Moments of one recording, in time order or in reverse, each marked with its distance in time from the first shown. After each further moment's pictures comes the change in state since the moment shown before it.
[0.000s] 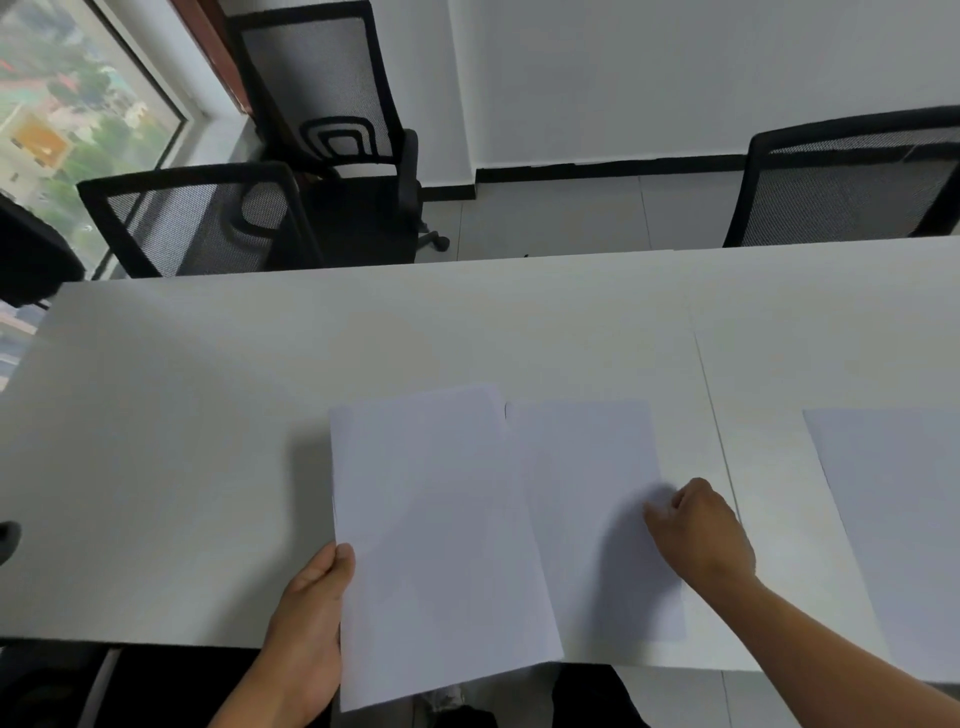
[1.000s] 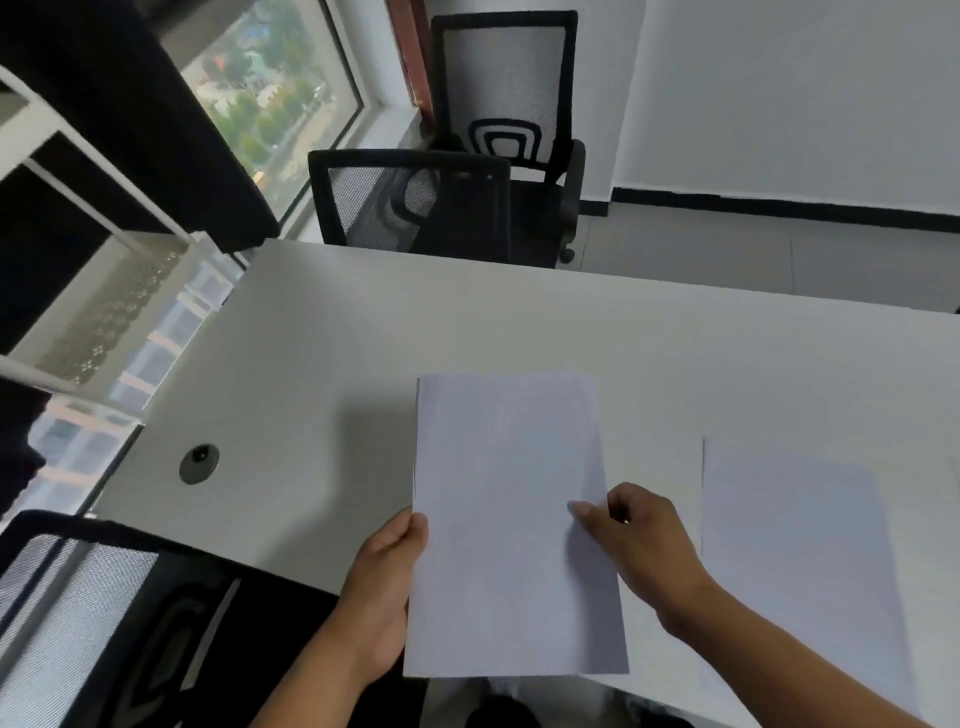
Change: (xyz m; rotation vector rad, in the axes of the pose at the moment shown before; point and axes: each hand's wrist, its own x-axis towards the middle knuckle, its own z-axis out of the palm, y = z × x) left_hand 0.028 0.067 -0.137 -0.043 -0.040 0.064; right_hand -0.140 -0.227 0.109 0.417 -0.392 -0.383
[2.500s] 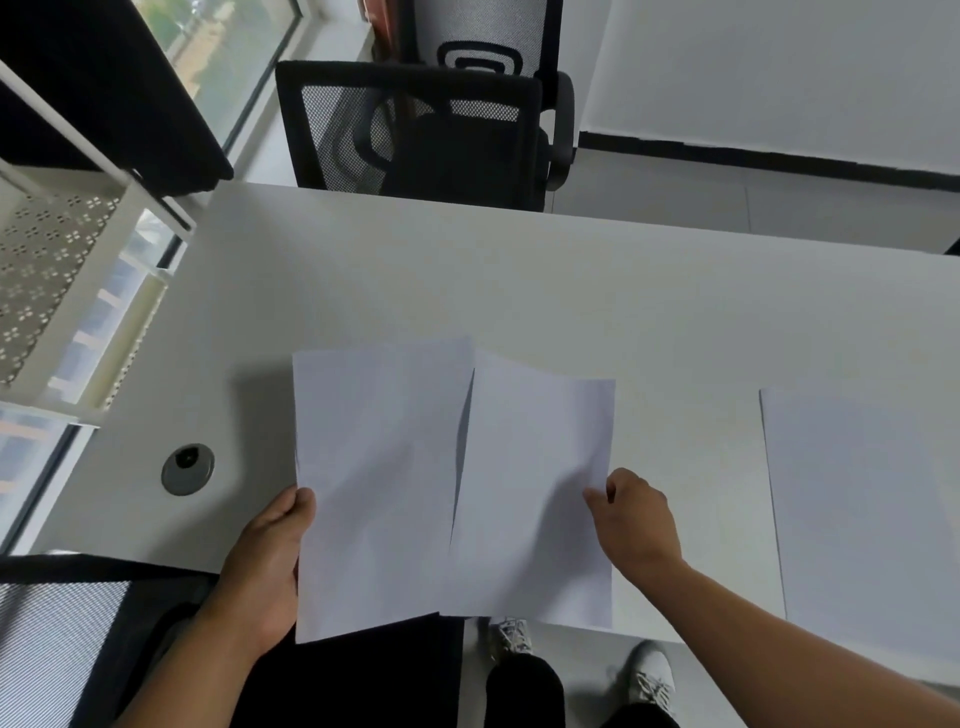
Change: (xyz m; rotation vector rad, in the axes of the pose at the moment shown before) left_hand 0.115 0.043 -0.212 0.031 0.058 -0.001; right_hand 0.035 0.011 0.145 -0.482 0.235 0.231
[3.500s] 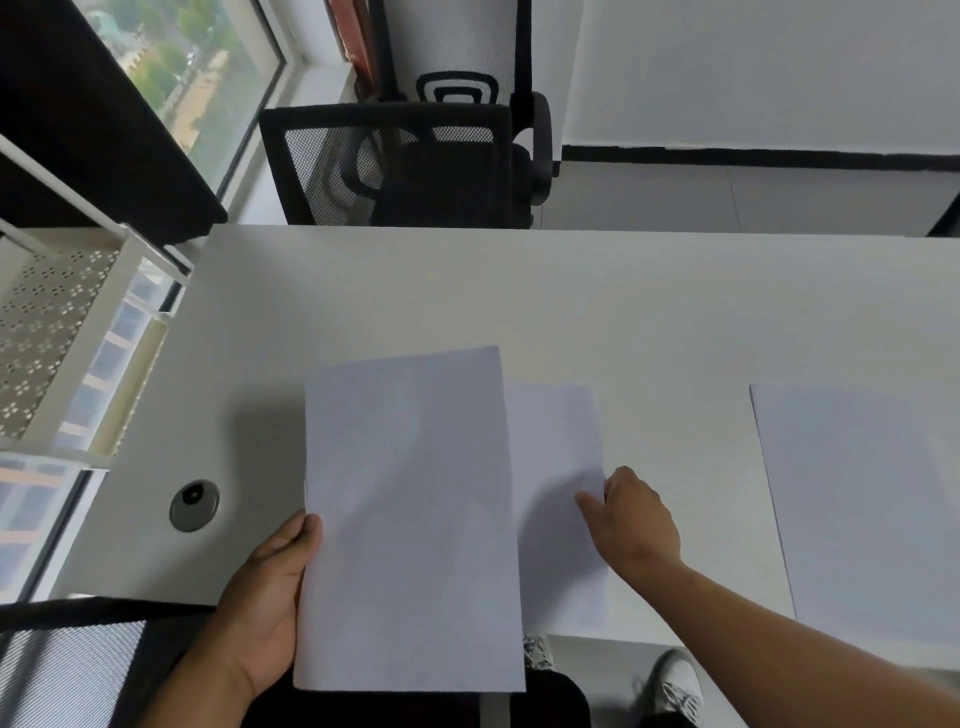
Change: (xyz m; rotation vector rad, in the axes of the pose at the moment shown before) left_hand -0.023 0.016 0.010 -0.101 -0.094 -0.023; right_hand 0.000 -0.005 -0.001 -0.059 0.014 0.023
